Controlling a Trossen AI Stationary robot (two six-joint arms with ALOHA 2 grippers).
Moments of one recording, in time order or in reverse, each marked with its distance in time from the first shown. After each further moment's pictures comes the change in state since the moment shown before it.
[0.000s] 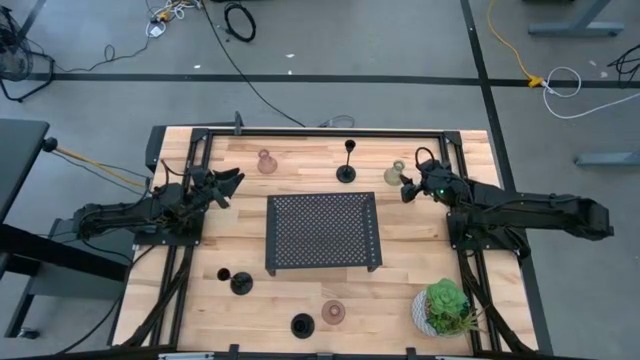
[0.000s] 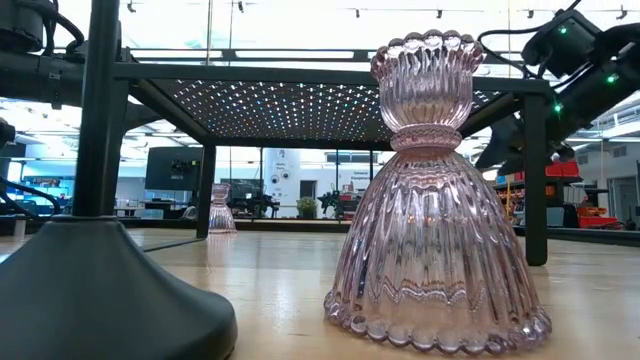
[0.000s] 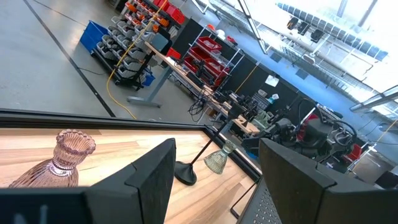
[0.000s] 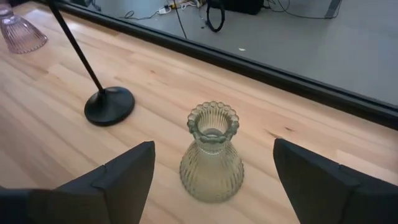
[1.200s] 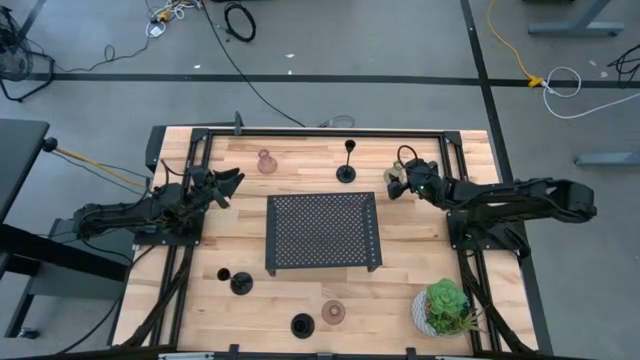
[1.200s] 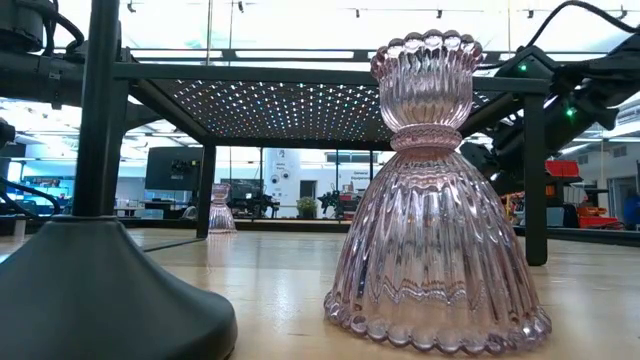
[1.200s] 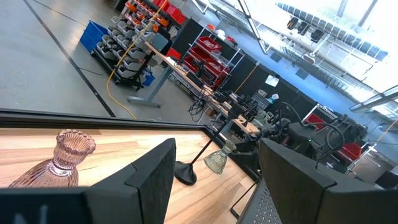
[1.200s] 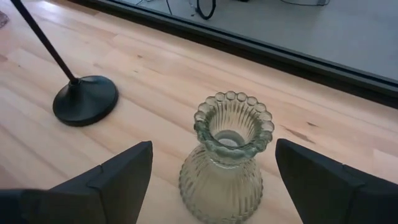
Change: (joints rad) left arm 0.000 0.000 0.000 0.000 0.000 0.000; right arm -0.071 0.404 -0.018 0.377 -0.026 -0.009
